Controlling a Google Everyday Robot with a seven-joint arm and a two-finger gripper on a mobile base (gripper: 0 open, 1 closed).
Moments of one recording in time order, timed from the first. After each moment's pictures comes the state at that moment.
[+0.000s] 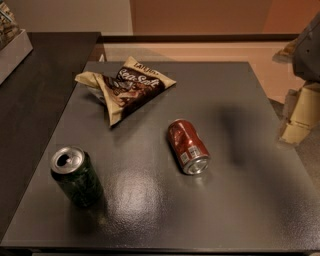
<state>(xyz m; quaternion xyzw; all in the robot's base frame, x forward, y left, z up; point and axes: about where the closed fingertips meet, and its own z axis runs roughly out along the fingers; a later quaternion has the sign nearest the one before) 0.438 -0.217 0.976 -0.60 0.78 -0.03 0.16</state>
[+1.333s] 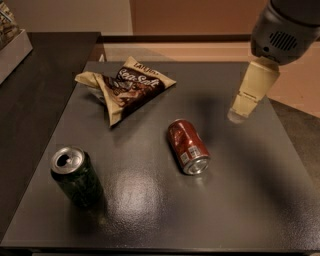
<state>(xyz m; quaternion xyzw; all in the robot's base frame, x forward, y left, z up) 0.478 -0.177 0.978 -0.51 0.85 -0.01 0.13</state>
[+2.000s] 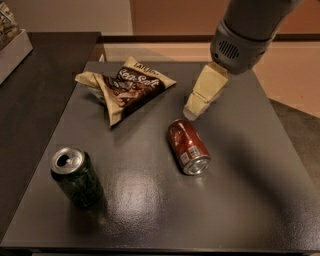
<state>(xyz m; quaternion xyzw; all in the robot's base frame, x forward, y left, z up) 0.499 -0.124 0.949 -0.40 0.91 0.01 0.12</state>
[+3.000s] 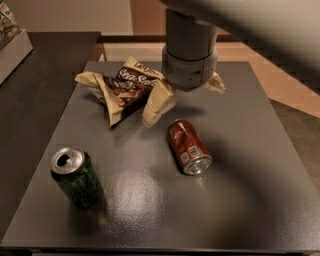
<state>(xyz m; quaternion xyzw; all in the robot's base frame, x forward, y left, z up) 0.497 -0.064 0.907 -0.24 0.97 -0.03 0.05</state>
